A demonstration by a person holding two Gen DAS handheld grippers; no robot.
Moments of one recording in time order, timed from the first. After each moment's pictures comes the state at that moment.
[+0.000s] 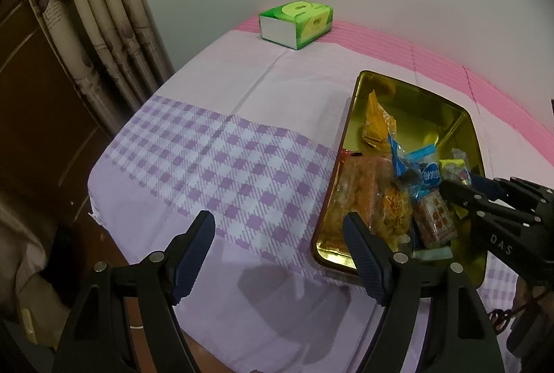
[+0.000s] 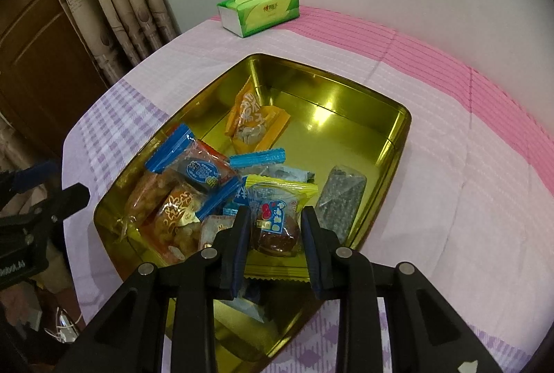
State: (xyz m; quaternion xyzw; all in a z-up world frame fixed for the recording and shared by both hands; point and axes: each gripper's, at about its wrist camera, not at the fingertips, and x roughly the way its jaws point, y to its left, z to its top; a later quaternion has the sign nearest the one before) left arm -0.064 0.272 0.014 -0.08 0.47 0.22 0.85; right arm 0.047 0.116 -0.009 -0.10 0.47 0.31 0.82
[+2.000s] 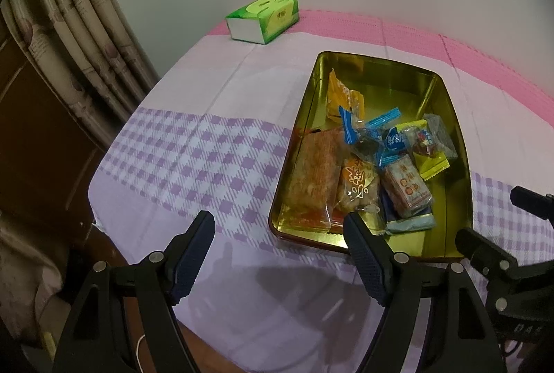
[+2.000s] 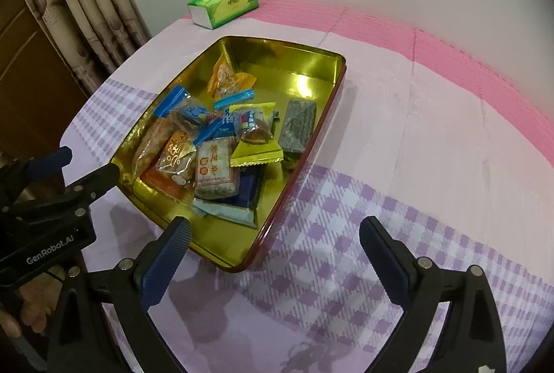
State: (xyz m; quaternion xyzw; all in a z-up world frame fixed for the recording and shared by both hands) left arm -0.061 0.224 0.014 -0.02 0.49 0.19 0.85; right arm -0.013 0.063 0.008 -0.08 0.50 0.24 0.83
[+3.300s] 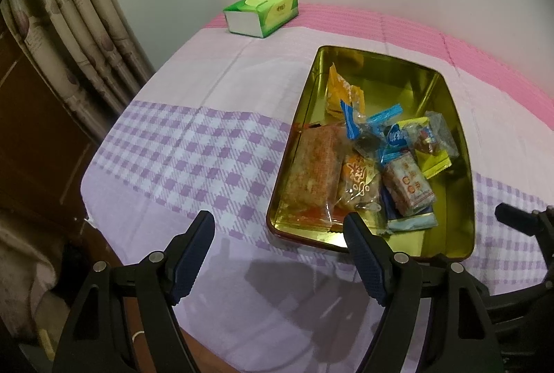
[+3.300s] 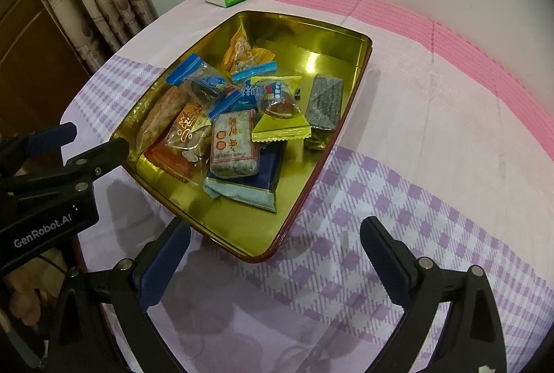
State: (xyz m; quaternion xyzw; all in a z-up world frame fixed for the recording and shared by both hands) left arm -0.061 0.229 0.007 -0.04 0.50 0.18 0.85; right arm -0.022 0.082 -0.009 -0.10 0.52 0.25 0.81
